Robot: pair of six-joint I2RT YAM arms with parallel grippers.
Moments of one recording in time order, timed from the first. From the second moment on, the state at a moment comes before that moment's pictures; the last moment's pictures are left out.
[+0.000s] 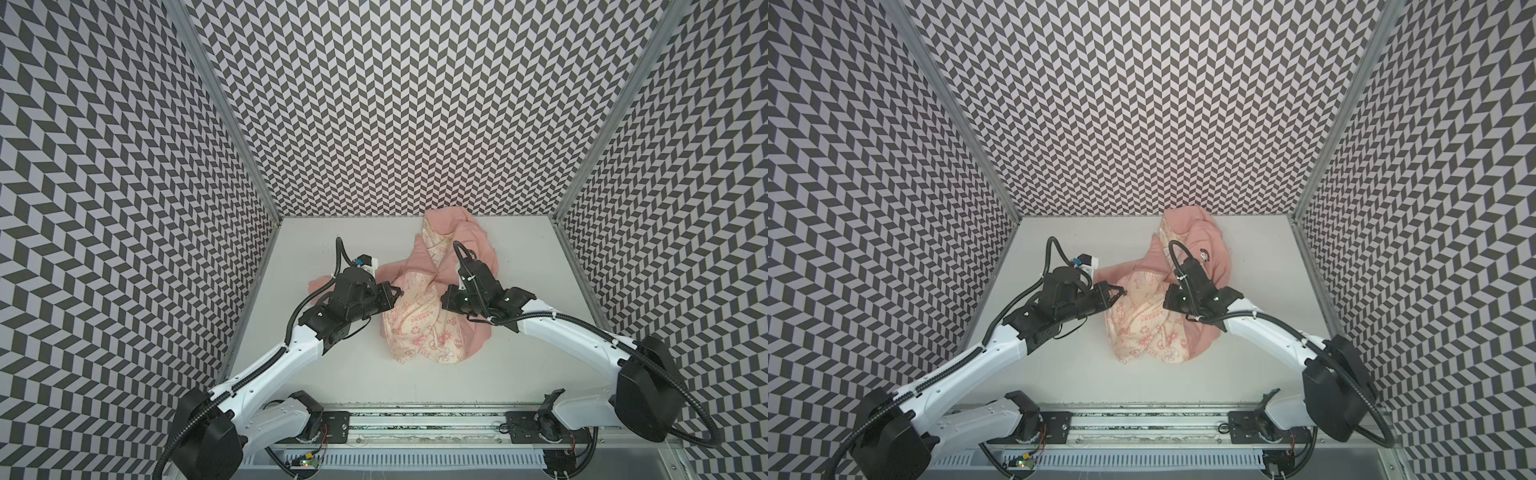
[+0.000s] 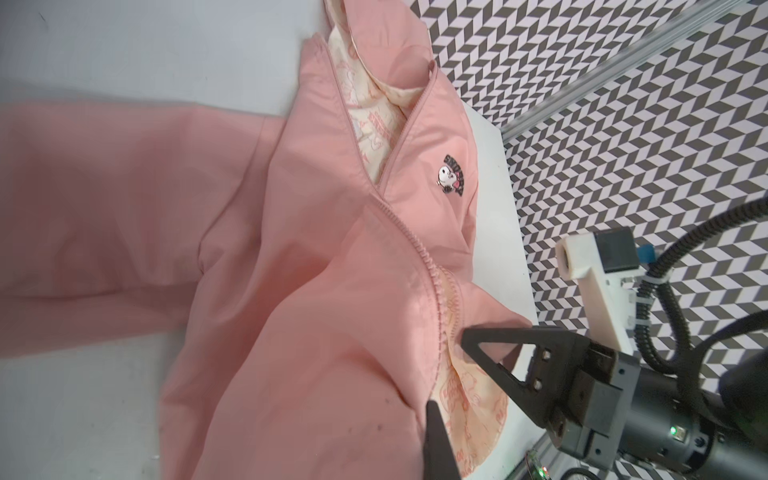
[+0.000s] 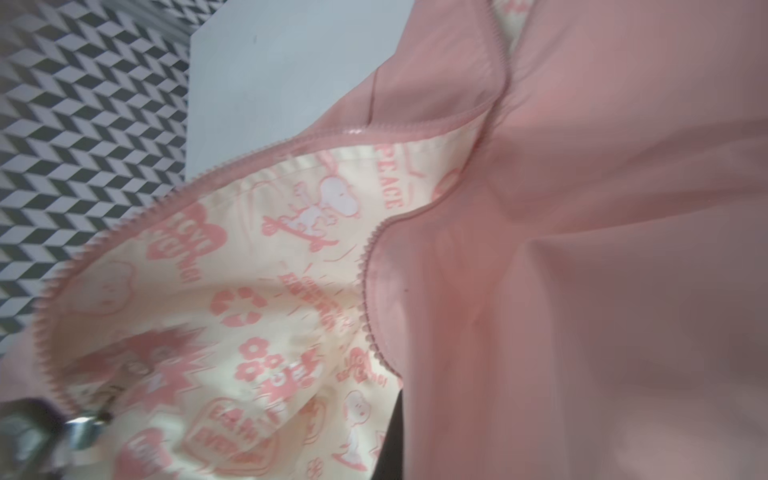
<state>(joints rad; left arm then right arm) -0.55 1.12 0.82 -0.15 0.28 -0.76 0.59 1.38 0.96 -0.31 -0.03 0.85</state>
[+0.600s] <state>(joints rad) -0.54 1.17 0.88 -0.11 0.31 -0.62 0.42 1.13 0.81 -0.31 0.03 0.70</state>
